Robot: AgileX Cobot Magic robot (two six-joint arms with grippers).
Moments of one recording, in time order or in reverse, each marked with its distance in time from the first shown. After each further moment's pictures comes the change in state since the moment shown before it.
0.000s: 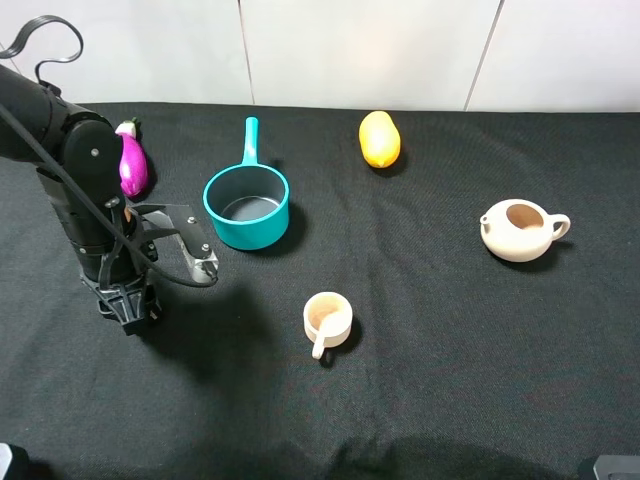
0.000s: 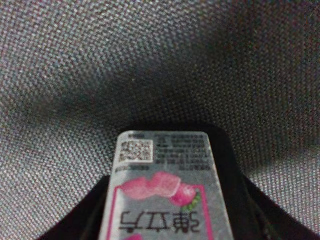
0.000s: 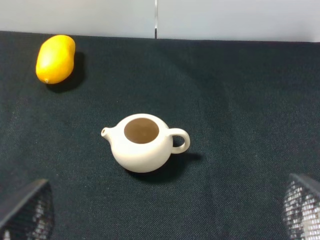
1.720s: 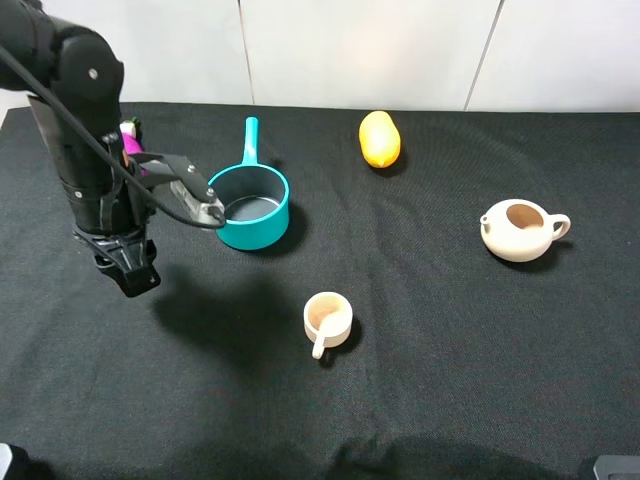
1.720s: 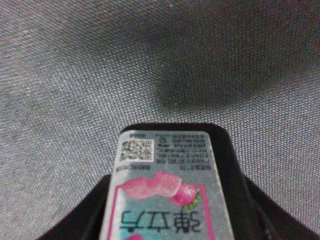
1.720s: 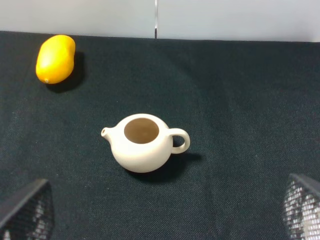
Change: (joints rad) left arm 0.000 -0.065 -0.192 0.000 0.287 -0.088; right arm 0.000 0.000 0.000 0.000 0.000 0.000
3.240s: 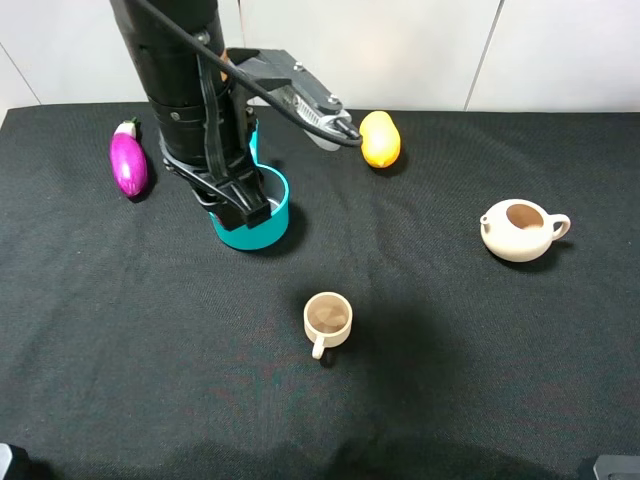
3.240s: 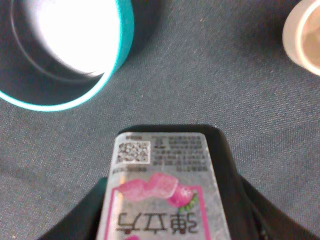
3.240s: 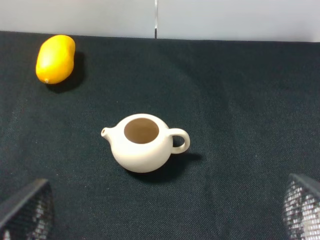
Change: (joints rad) left arm -0.358 -0.045 -0.349 0.083 0.134 -0.377; right arm 0.000 0.000 0.000 0.000 0.000 0.000
